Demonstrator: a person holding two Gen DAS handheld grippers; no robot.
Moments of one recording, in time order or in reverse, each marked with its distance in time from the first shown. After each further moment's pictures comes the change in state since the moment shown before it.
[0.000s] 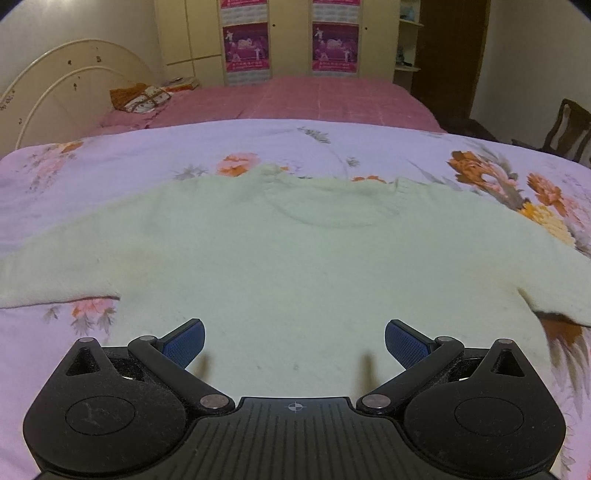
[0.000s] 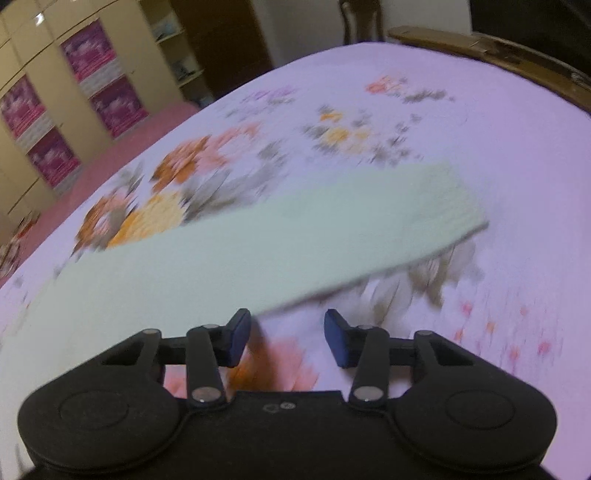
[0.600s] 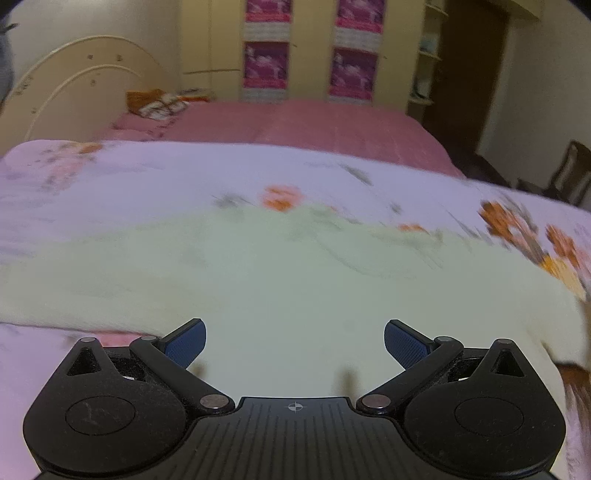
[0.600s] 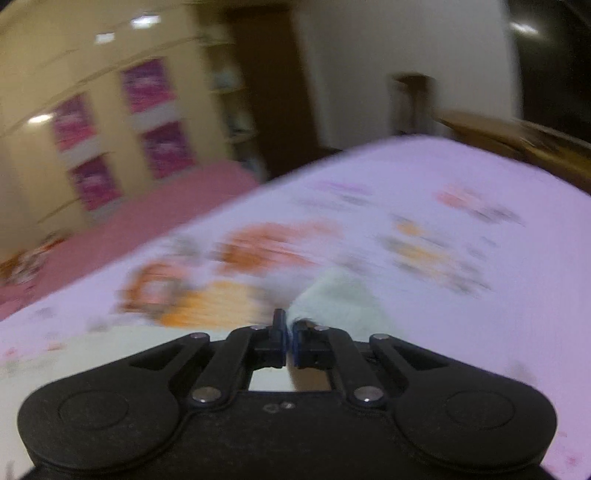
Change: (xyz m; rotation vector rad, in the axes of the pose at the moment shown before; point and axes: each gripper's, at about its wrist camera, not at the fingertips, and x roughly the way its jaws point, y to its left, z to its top) left arm 0.005 0.067 0.023 -0.098 -0.082 -0.017; right arm -0.024 0.104 0.023 -0.259 -0.235 0.193
